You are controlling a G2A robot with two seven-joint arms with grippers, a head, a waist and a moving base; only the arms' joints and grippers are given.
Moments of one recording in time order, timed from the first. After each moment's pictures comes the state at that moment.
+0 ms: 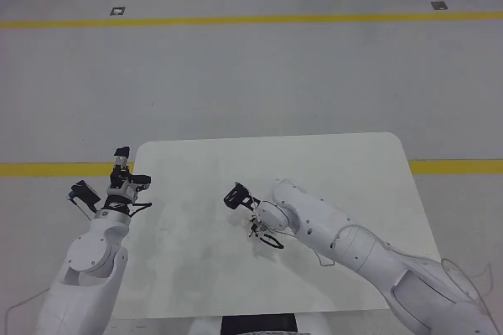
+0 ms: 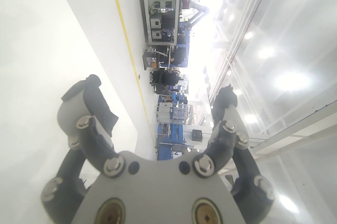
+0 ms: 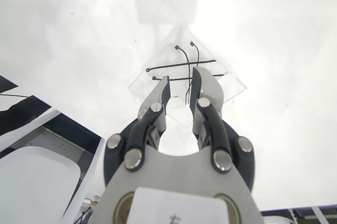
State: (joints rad) left arm 1.73 -1.15 -1.60 -1.80 -0.42 0.00 0.00; right arm -0.82 -1.35 0.44 -1.34 -0.87 0.06 1.26
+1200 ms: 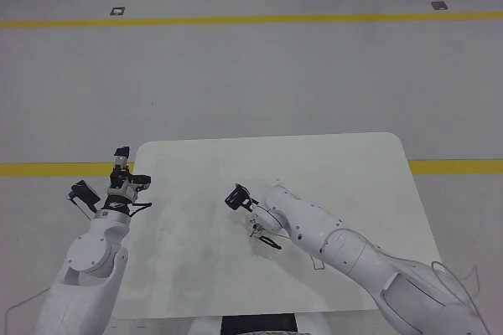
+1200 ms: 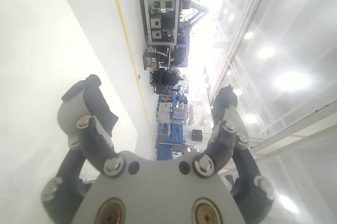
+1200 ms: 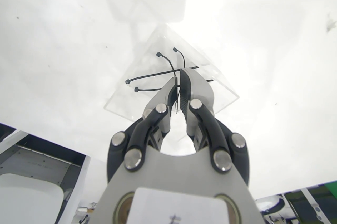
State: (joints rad) left arm 1.73 -1.15 -1.60 -1.80 -0.42 0.00 0.00; right arm -0.85 -1.40 0.45 -1.26 -1.02 0.07 1.26
